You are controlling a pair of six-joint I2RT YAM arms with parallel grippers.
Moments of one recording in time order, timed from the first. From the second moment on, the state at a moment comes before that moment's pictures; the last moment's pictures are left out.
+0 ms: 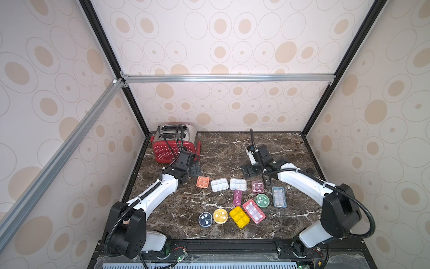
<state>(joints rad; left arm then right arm) -0.37 1.37 0.88 -0.35 -0.36 -0.35 0.52 1.49 1.03 -0.46 0.15 0.13</state>
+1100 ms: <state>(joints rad) -0.24 1.39 0.58 0.27 -0.65 0.03 0.18 1.34 0.46 0.25 0.35 0.04</state>
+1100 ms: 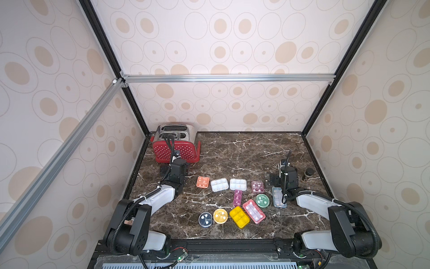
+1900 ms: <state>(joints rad) 0.00 1.52 0.50 0.56 -0.45 0.00 0.05 1.55 0.40 0.70 0.13 -0.01</state>
